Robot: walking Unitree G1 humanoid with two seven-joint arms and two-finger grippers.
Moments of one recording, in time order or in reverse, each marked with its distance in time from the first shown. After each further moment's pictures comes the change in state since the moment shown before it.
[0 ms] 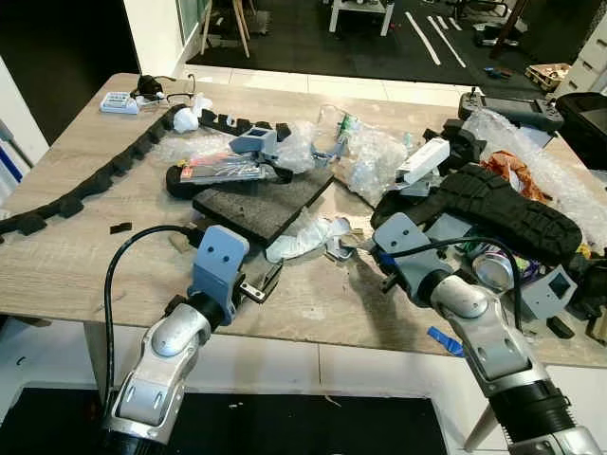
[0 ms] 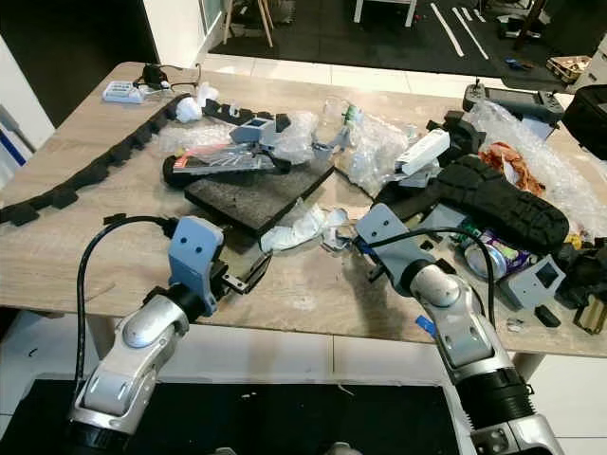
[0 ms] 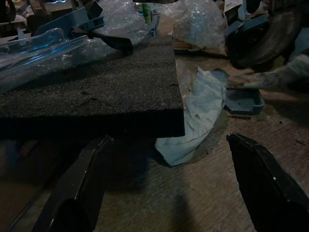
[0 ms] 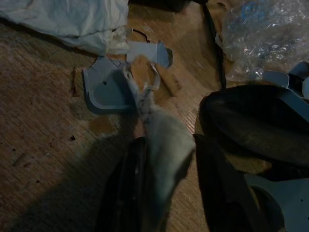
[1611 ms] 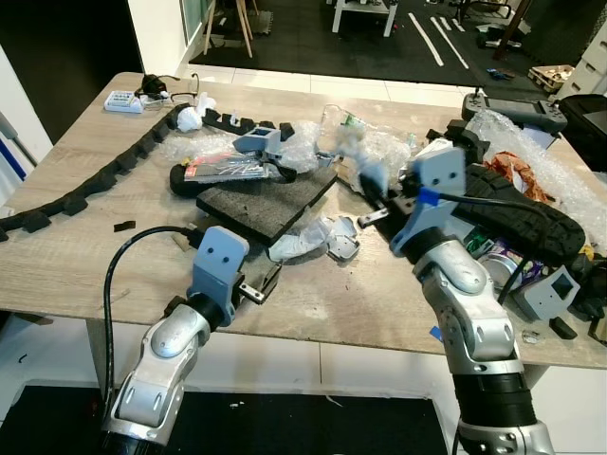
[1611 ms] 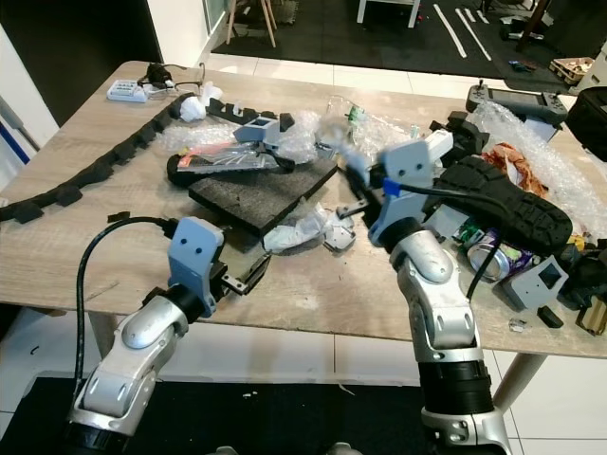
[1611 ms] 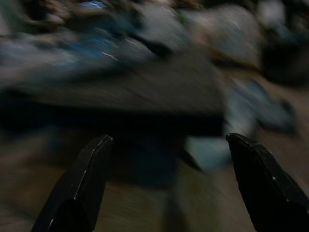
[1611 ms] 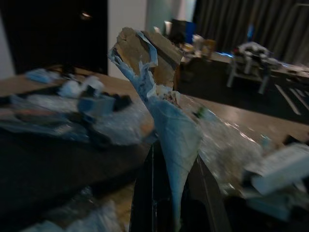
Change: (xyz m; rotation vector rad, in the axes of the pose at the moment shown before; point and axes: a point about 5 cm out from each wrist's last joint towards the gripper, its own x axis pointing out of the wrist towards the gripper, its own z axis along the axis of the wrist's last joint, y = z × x) left arm -0.005 0.013 0.007 -0.038 -0.058 0.176; right arm -0.014 -0.019 0.076 0.440 -0.515 -0.270
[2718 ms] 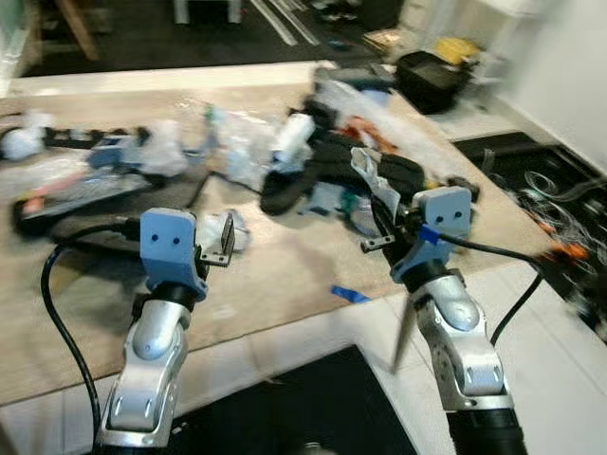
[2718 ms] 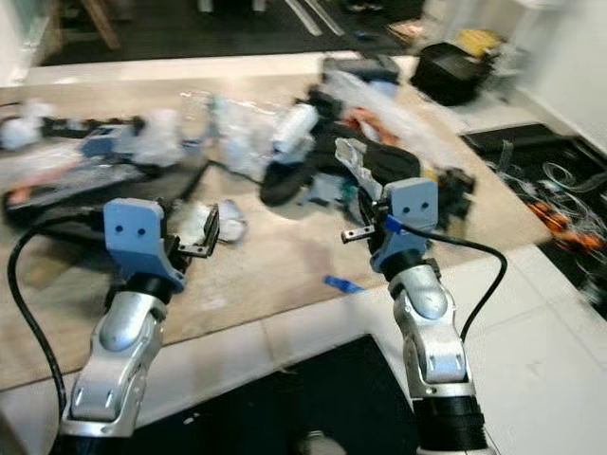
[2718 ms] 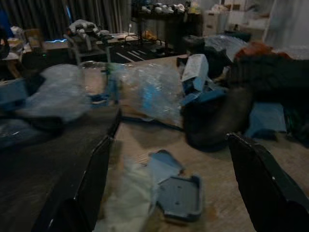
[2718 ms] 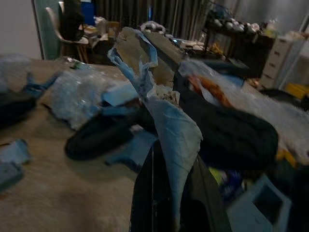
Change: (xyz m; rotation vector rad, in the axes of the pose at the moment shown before) left arm -0.006 0.015 0.022 0.018 -0.116 0.256; right arm -0.021 0.015 -0.026 0.027 -0.007 0.004
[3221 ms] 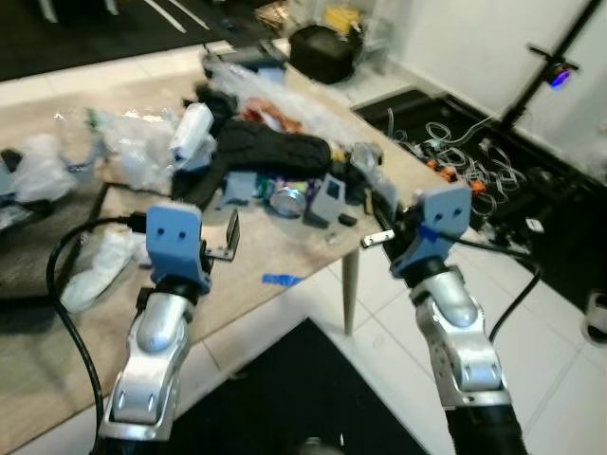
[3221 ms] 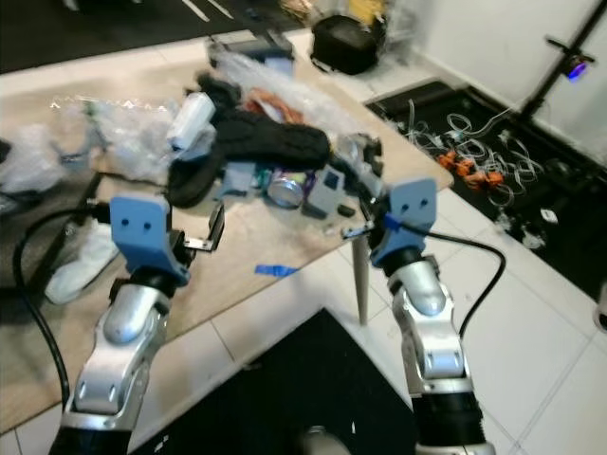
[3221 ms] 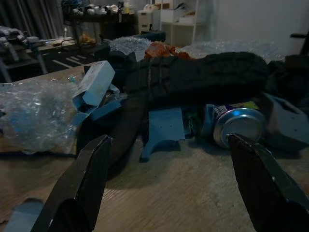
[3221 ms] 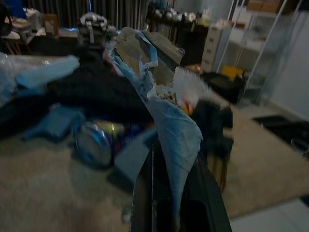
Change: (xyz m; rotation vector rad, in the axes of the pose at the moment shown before) left arm 0.002 0.001 0.000 0.015 0.002 -0.002; right arm 0.003 0.009 -0.005 -0.010 0.009 0.034
